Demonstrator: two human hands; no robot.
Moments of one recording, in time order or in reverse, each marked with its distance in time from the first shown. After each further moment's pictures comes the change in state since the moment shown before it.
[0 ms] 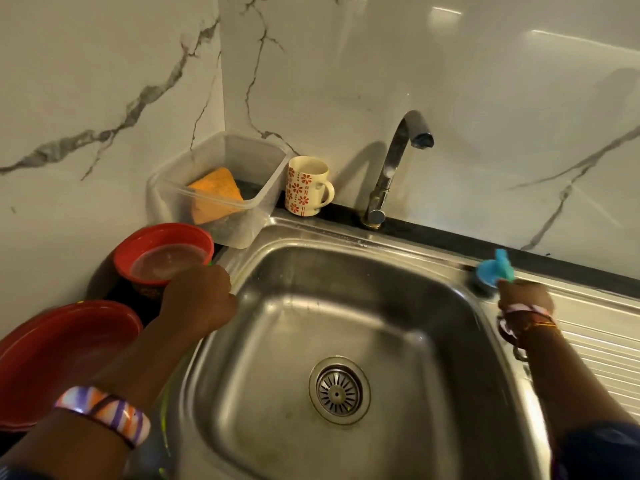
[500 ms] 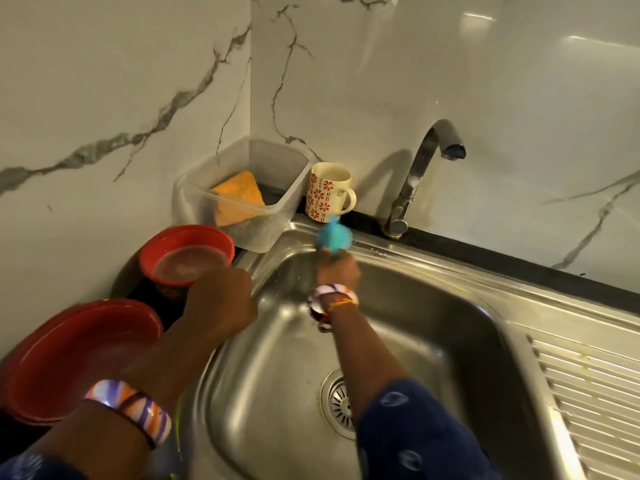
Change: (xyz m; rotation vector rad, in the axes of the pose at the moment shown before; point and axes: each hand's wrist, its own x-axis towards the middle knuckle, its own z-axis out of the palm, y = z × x) left_hand -0.002 0.010 -0.002 0.039 0.015 0.017; right_hand -0.178 -0.126 0.162 0.145 -0.405 -0.226
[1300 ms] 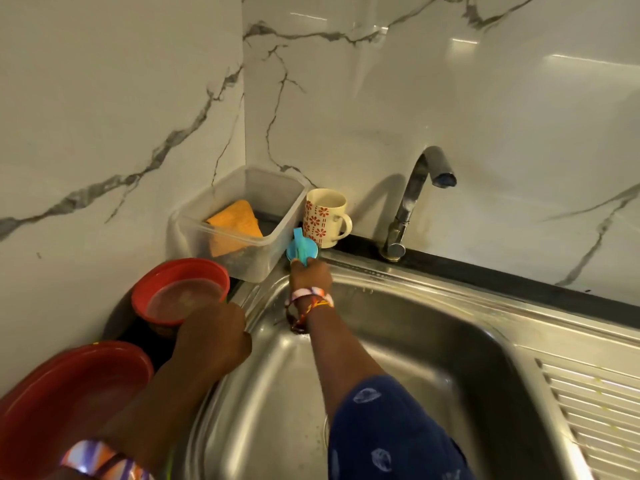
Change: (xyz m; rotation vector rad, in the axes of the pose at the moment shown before) left_hand 0.004 -0.004 0.006 -0.021 0.047 0.011; right_hand 0.022 -0.023 0.026 0.004 -0.179 -0.092
